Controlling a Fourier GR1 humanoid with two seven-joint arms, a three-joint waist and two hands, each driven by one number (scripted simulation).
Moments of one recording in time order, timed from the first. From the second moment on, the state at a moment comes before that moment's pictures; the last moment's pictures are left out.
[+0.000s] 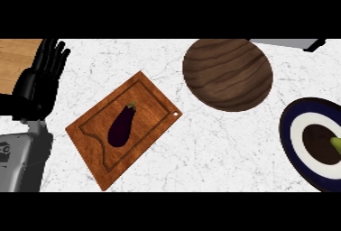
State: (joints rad) left arm -0.38 0.26 0.13 -1.48 0.13 -0.01 -0.01; right arm -1.00 -0.80 -0.27 -0.39 1.15 0.12 -1.02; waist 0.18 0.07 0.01
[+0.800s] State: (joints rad) left arm -0.38 0.27 0.14 -1.46 0.13 0.00 0.00; right arm -1.28 -0.74 -0.28 -0.23 0.98 0.28 -1.02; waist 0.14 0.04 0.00
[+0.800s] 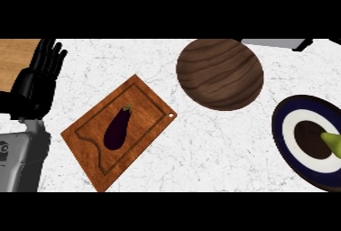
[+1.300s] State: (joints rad) left arm -0.36 0.28 0.16 -1.45 0.13 0.01 -0.01; right arm -1.42 -0.61 -0.19 -0.16 1.00 0.36 -0.97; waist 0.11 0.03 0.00
